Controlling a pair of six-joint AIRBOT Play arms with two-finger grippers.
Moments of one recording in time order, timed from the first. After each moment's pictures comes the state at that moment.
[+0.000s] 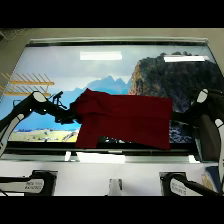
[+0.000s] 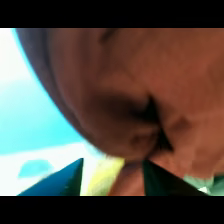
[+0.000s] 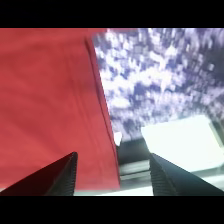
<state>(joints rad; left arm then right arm) -0.04 -1.50 1.01 0.98 -1.13 -1.48 -0.18 -1.30 1.02 -1.56 1.39 1.62</state>
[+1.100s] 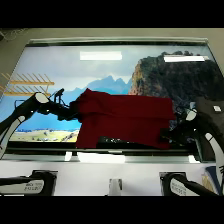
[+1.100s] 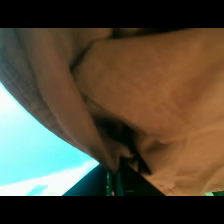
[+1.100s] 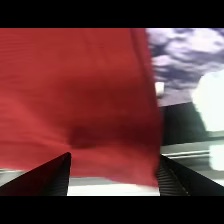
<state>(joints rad) -0.08 -1.46 0.99 0.95 -1.04 -1.46 -0.19 -1.28 0.69 -1.33 1.27 1.61</state>
